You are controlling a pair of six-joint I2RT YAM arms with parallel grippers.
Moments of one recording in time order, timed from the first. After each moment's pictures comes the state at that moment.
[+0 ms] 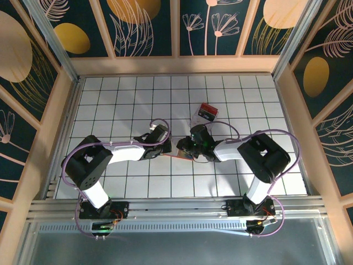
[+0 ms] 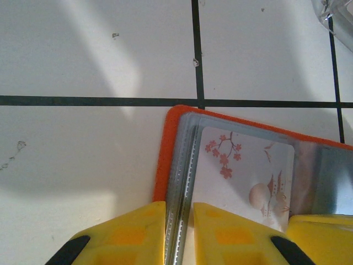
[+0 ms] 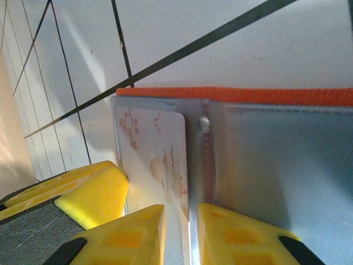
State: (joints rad) left arm -0.77 1.70 0.79 -0.03 -0.11 -0.79; right arm 0.73 1.72 0.67 0.31 -0.27 1.15
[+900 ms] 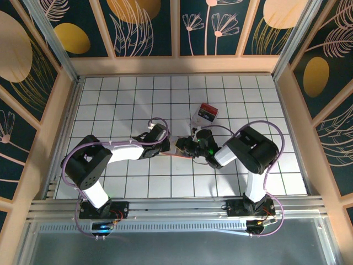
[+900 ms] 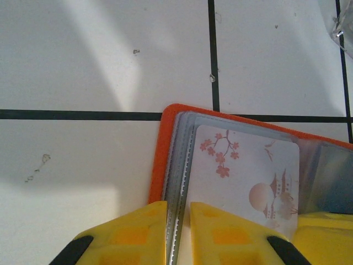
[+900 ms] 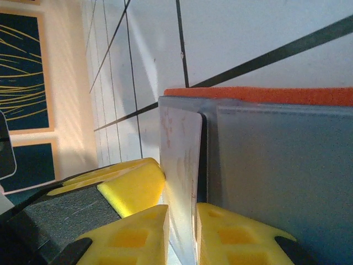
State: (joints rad) left arm -0.75 1.70 0.79 -0.03 -0.12 -0.79; right arm 0.70 1.87 0.53 0.88 -0.38 1.24
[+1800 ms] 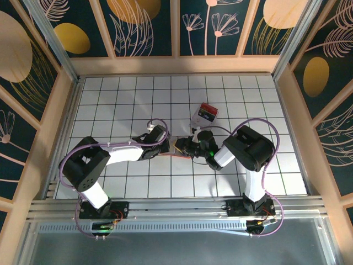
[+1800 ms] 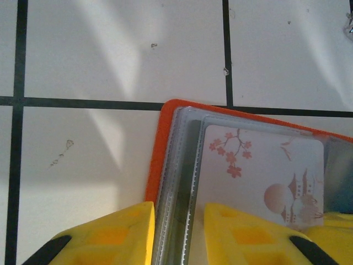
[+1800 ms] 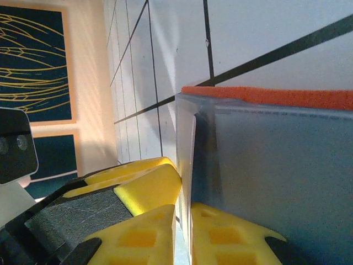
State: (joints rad) left arm -0.76 1.68 0.78 -0.06 -0.17 -0.80; right arm 0.70 1.91 0.51 1.02 -0.42 1.28
